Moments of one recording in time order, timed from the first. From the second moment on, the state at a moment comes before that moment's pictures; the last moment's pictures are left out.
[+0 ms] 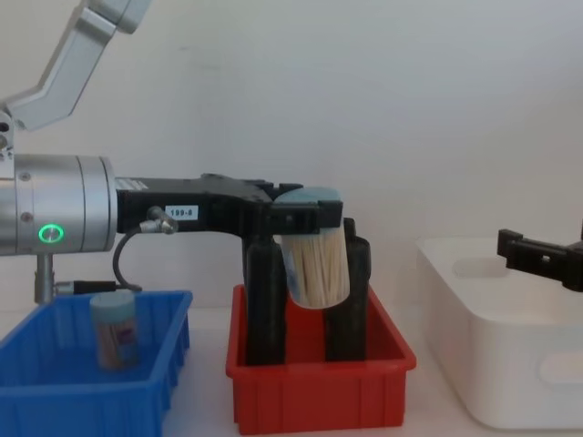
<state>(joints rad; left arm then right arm) -0.46 0.38 0.33 -1.43 -0.33 0.16 -0.81 -0.01 0.34 -0.23 -1.77 0.29 0.03 0.07</state>
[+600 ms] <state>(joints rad) -0.47 0.38 0.33 -1.43 -0.33 0.16 -0.83 -0.01 0.34 -0.23 -1.76 0.27 0.03 0.15</state>
